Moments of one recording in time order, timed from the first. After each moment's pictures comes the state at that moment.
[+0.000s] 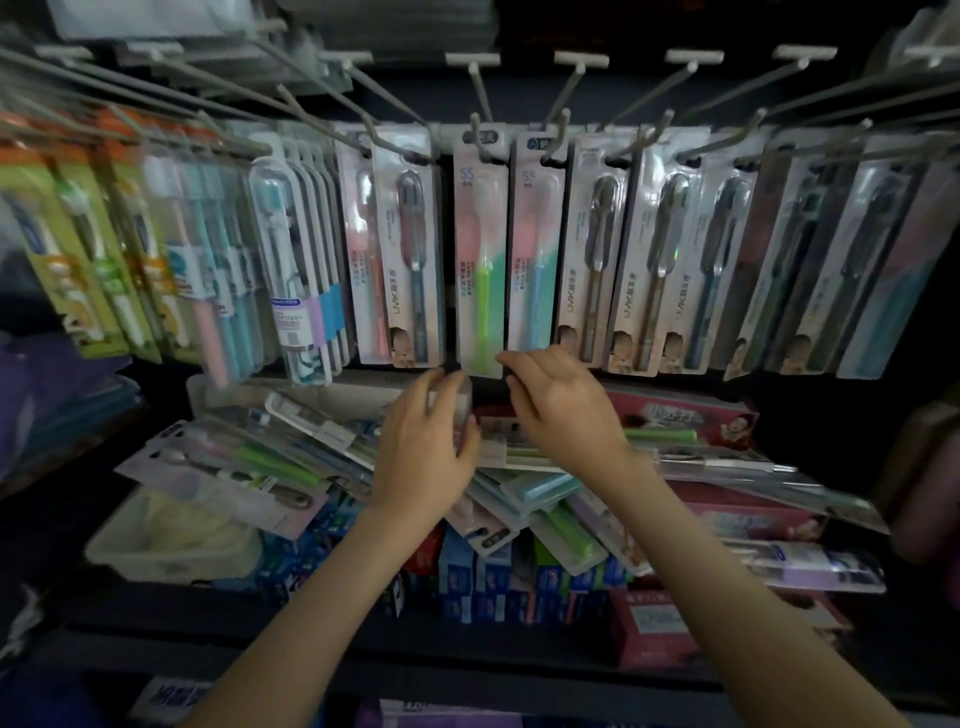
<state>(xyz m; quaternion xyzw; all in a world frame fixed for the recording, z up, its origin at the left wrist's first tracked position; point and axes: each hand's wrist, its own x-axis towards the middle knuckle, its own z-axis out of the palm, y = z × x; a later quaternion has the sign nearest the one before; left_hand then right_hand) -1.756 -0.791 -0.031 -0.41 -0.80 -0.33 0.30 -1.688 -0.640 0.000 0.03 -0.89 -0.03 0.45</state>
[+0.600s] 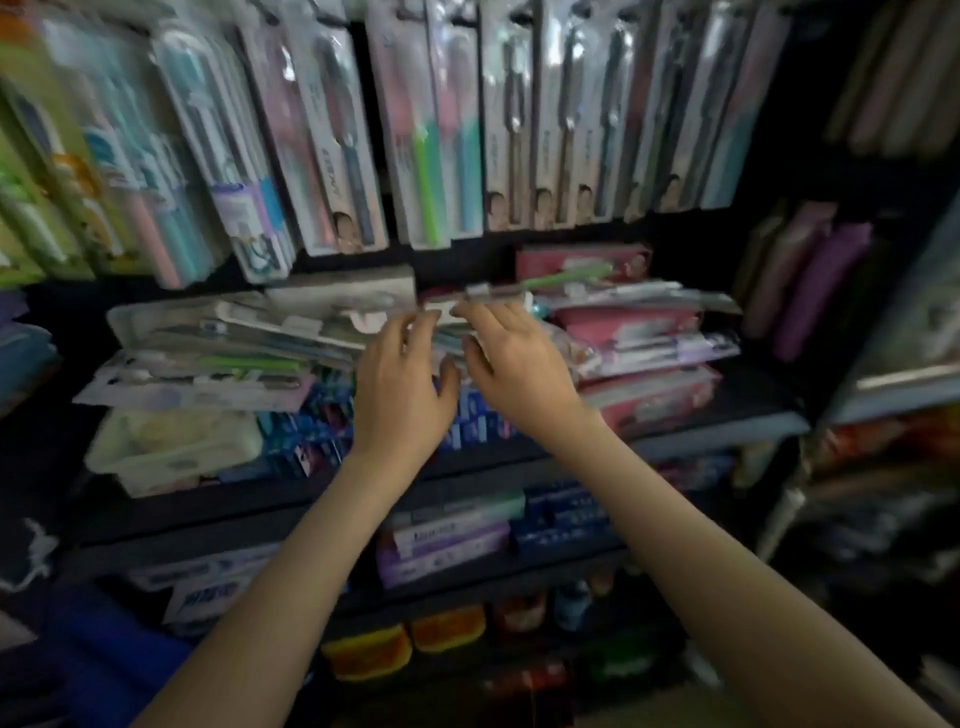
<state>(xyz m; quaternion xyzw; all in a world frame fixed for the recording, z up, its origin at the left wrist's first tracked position) -1.693 -0.861 -0.066 -0.49 -0.76 -0.34 0.26 -1.606 -0.759 -0.054 -0.10 -0.89 0.03 0.45</state>
